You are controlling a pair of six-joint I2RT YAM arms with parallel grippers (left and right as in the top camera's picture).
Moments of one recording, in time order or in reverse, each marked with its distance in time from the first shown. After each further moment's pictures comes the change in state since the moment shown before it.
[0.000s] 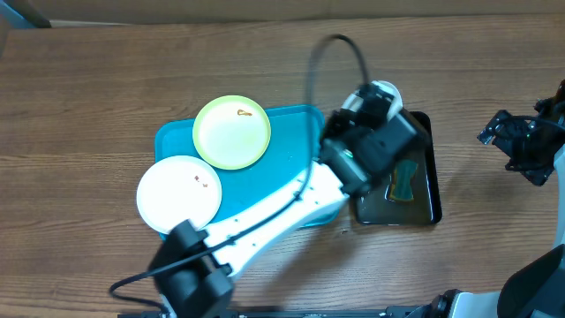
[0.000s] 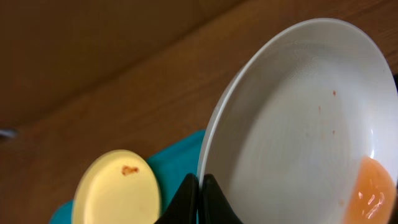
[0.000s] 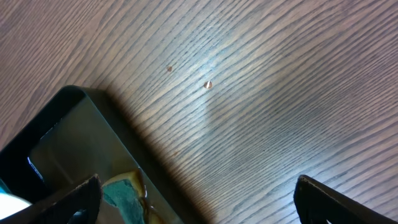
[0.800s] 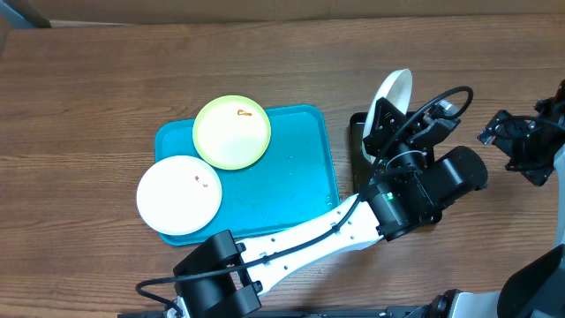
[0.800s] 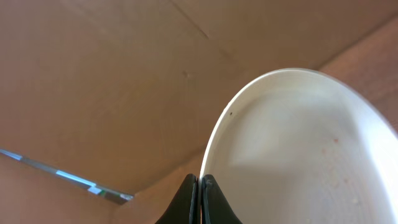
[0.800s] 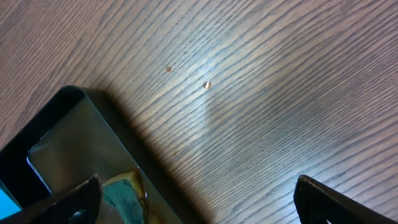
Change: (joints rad) left arm -0.163 0.052 0.000 0.522 -0.458 0.586; right arm 0.000 0.000 0.000 0.000 0.002 0.000
